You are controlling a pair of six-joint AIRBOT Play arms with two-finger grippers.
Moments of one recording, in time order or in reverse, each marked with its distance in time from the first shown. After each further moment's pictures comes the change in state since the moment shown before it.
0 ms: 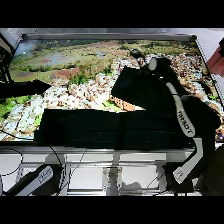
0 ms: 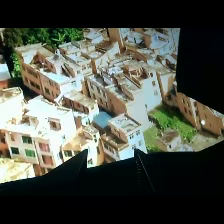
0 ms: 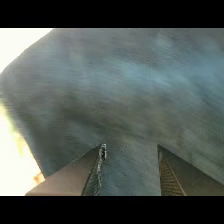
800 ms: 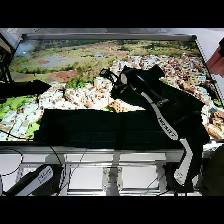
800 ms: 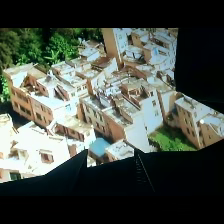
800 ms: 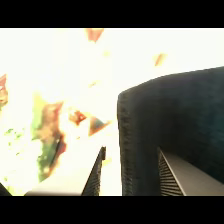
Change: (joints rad) left arm -0.002 -0.001 0.000 -0.002 -0.003 0.000; right arm 0.225 -0.111 0.024 -0.067 -0.010 -0.133
